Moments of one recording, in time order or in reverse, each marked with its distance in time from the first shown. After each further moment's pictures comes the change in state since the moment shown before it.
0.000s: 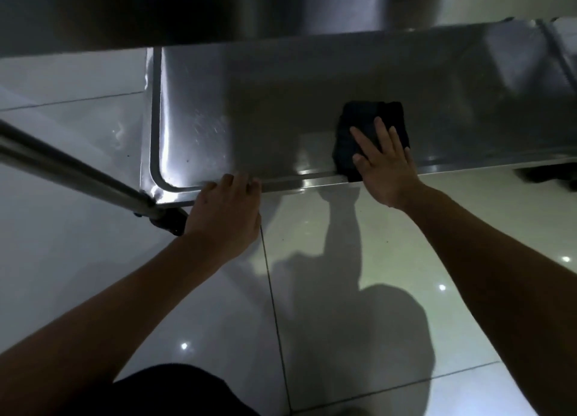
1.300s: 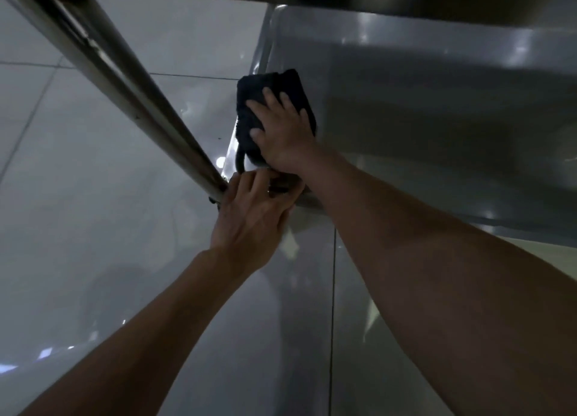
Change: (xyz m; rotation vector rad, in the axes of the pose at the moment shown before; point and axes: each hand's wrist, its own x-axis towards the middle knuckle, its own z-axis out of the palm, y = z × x) left_hand -0.052 -0.086 0.057 -0.235 0.274 -0.233; right_hand 0.090 -0.323 0.033 0.143 0.036 -0.571
